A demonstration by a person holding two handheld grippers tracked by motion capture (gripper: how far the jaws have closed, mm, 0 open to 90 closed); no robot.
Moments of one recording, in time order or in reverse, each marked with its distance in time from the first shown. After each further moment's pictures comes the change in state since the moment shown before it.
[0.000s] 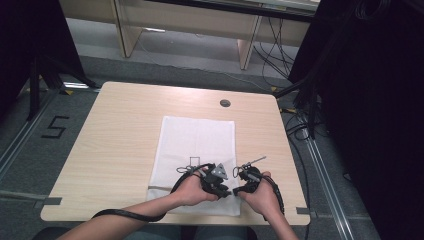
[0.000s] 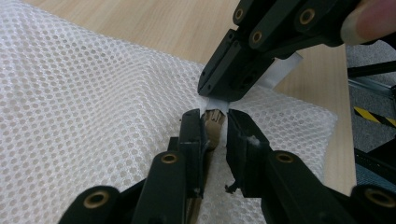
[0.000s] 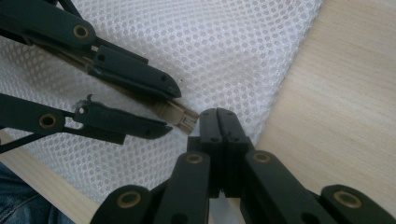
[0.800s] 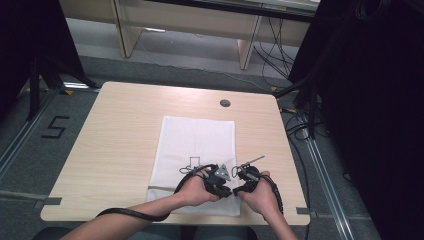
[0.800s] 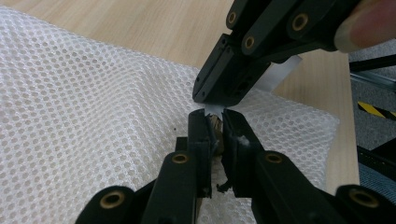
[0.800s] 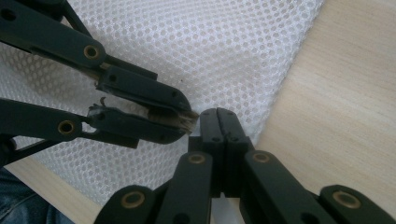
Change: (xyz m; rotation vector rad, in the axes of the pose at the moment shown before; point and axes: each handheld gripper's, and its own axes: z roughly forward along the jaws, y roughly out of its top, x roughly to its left) left arm -0.004 0.003 0.005 0.008 0.008 0.017; right arm 0.000 0.003 0.001 0.006 -0.005 -0.039
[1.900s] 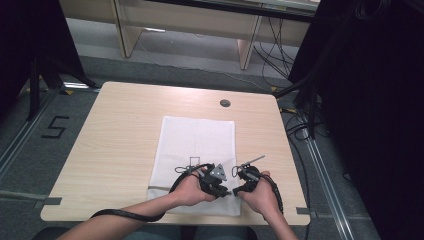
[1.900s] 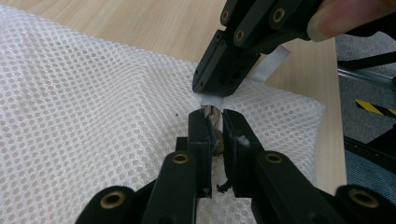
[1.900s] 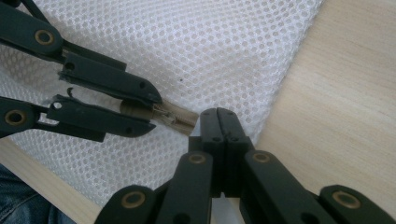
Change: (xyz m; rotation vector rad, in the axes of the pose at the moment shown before) left arm 0.001 -0.004 -0.014 -0.007 -0.006 0.020; right arm 0.000 0.000 -0.001 0.016 -0.001 0.028
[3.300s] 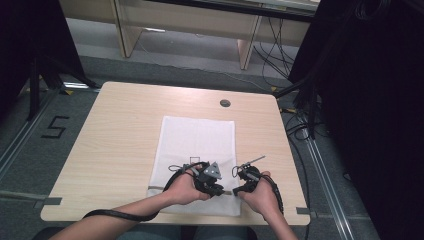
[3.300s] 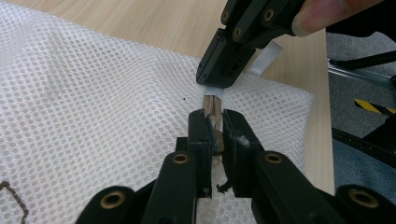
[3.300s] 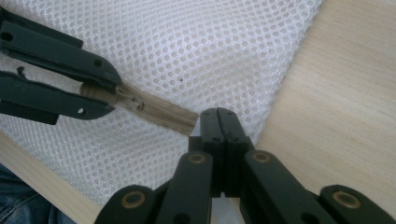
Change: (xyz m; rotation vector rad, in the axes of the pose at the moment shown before) left arm 0.002 -0.003 -0.019 -0.008 -0.001 0.004; right arm -0.001 -0.001 0.001 -0.026 0.011 -0.002
